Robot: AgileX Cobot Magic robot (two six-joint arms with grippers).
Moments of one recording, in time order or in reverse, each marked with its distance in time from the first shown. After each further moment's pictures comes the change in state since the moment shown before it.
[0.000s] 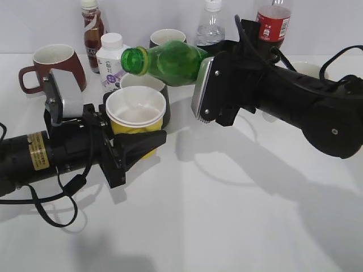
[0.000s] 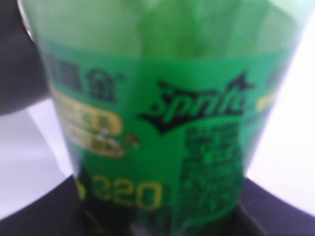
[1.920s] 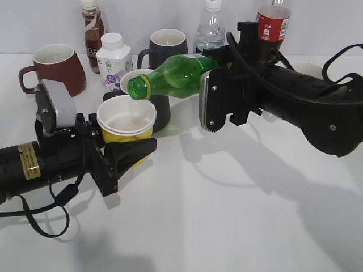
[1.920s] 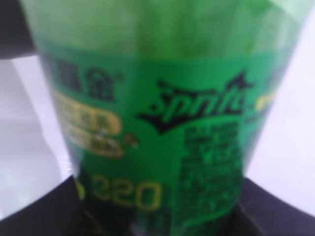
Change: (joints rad) left arm 0.018 0.000 0.061 -0.046 0.001 0.039; right arm 0.000 0.000 0.000 0.124 0.040 -0.331
